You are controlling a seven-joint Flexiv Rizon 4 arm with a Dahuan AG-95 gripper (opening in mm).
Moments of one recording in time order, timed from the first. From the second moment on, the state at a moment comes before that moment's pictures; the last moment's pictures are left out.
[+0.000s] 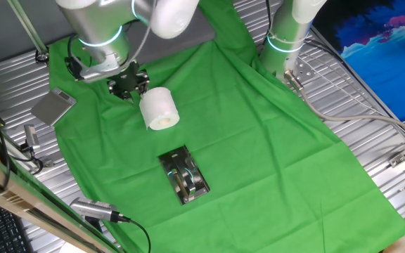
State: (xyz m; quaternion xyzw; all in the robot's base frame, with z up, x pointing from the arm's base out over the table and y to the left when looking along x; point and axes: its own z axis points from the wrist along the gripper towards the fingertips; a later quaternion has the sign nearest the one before) arm 0.545 -0.020 0.144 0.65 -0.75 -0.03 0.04
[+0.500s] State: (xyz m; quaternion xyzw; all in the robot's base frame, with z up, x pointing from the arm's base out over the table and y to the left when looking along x) arm 0.538 -0.020 0.144 0.65 -0.76 0.00 0.00
